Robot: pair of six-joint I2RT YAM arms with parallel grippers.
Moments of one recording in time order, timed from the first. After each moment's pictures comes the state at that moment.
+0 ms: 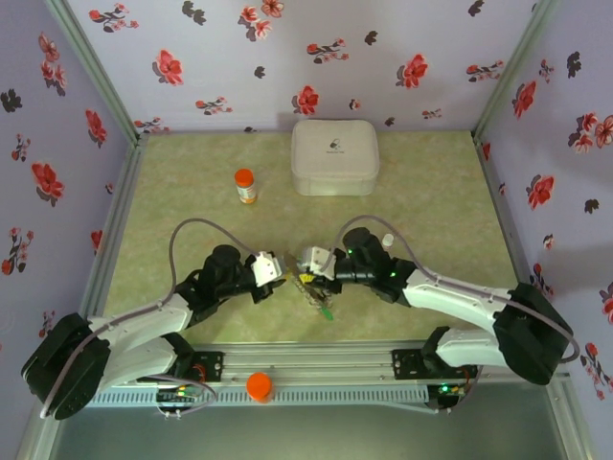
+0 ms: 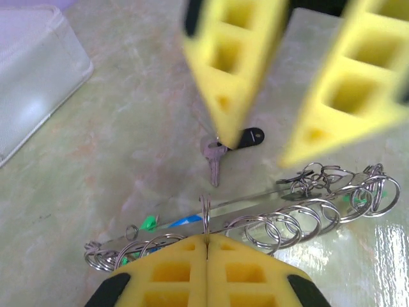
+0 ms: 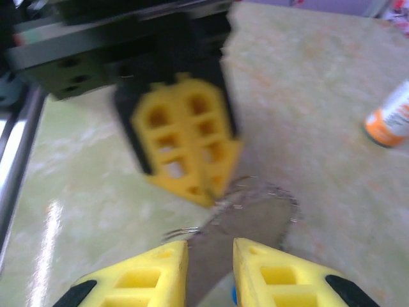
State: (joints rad) left arm -0.77 1.06 0.30 0.32 0.38 0.37; right arm 0.84 1.23 0.57 0.14 -0.44 -0.46
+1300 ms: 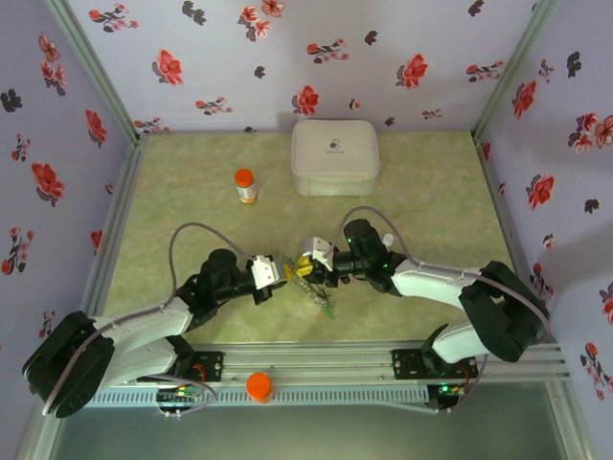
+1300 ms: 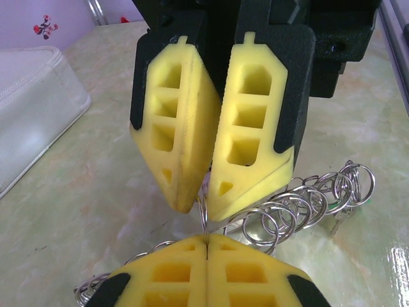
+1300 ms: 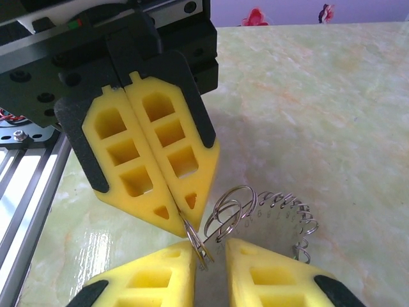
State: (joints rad) left arm -0.77 1.07 0.26 0.45 0.43 0.37; right arm 0.76 1.41 0.58 0.31 -0.70 -0.39
